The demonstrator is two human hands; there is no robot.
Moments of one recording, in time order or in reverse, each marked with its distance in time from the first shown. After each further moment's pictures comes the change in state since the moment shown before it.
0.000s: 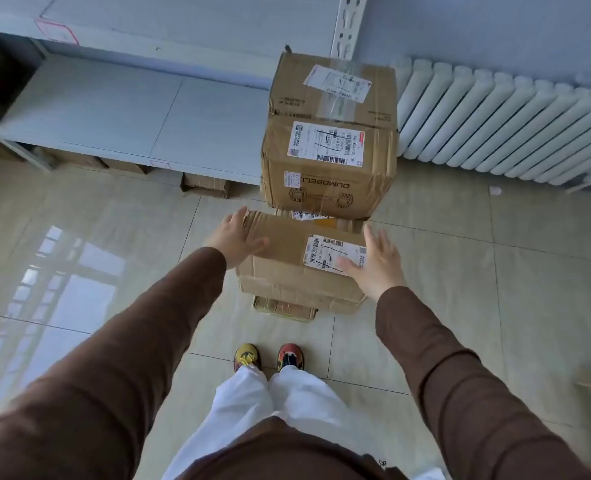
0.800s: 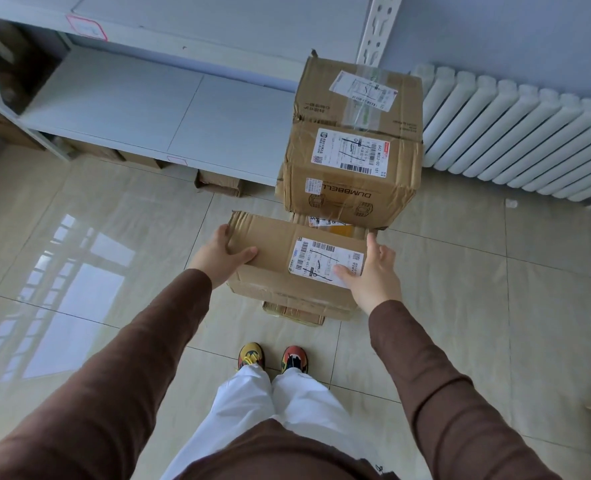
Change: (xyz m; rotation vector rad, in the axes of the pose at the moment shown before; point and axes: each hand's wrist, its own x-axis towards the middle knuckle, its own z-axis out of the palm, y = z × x) left_hand -0.038 -0.040 -0.018 -0.315 0.117 -0.153; right_hand -0.021 -0.048 0.008 0.139 0.104 0.012
